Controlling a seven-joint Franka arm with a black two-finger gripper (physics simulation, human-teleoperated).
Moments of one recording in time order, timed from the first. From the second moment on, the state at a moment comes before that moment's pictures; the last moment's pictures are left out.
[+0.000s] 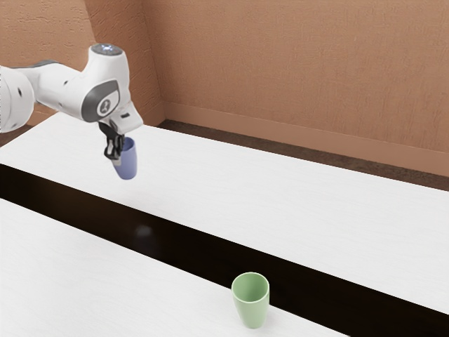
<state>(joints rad) 0.00 0.28 0.19 -1.75 0.24 2.11 1.19</state>
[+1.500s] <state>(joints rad) -0.58 0.43 0.35 -1.51 0.21 2.13 1.00</state>
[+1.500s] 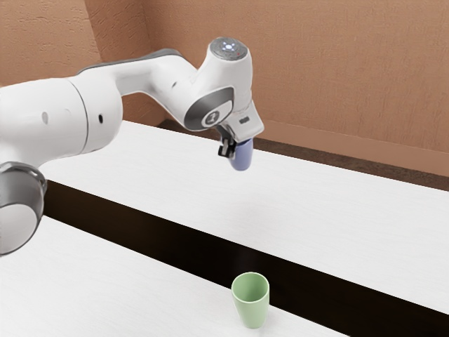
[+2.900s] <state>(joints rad) -0.85 0.40 0.39 -1.49 0.06 1.84 0.78</state>
